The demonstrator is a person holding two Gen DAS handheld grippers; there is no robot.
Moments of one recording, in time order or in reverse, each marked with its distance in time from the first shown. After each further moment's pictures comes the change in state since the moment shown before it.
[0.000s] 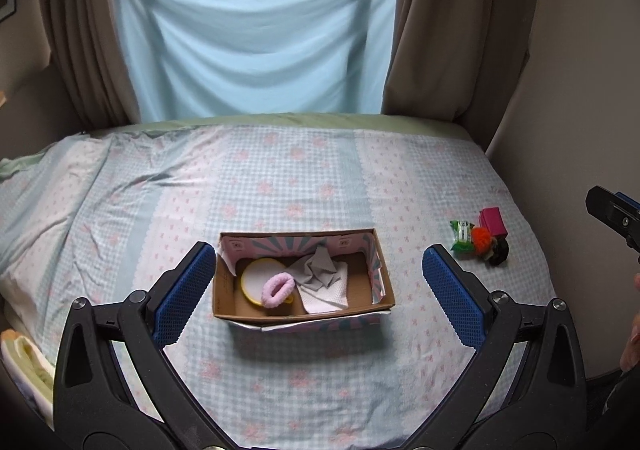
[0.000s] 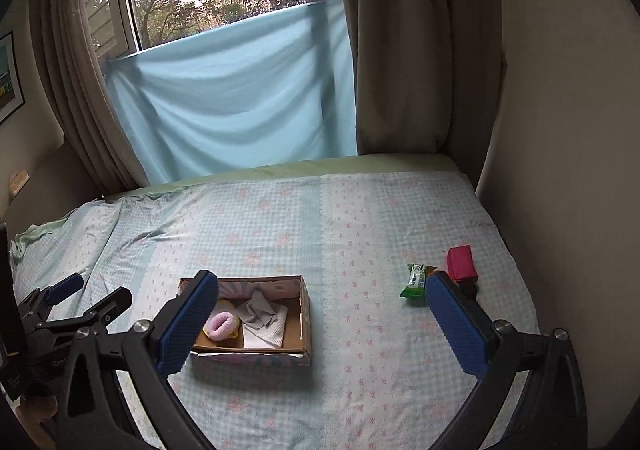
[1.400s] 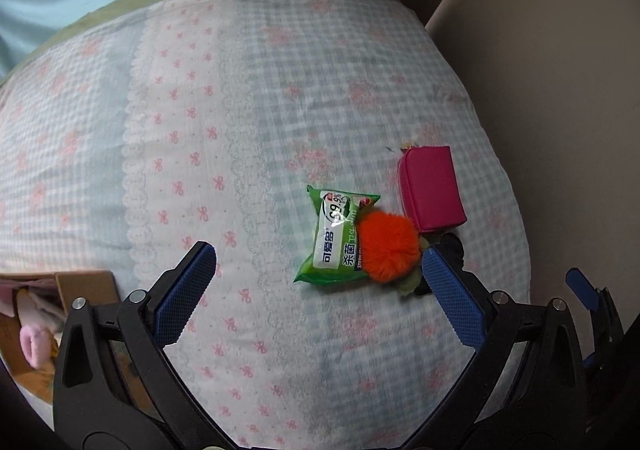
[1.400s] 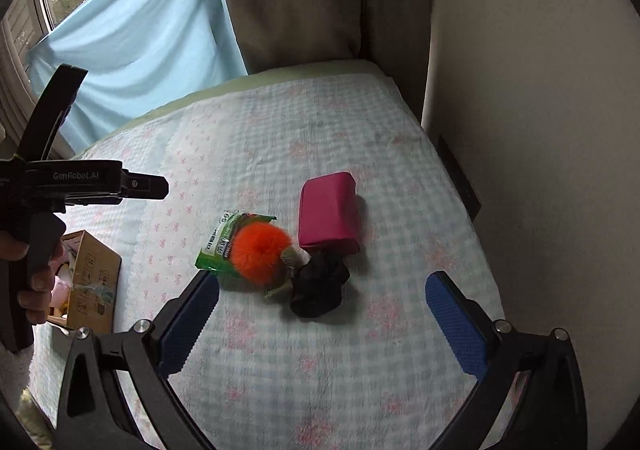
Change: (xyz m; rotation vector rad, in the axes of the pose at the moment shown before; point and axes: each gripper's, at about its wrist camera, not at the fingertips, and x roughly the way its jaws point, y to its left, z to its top) left arm 0.417 -0.315 -0.012 0.109 0.503 -0.230; right arm 0.244 -0.328 -0.089 0.055 0.204 -0.030
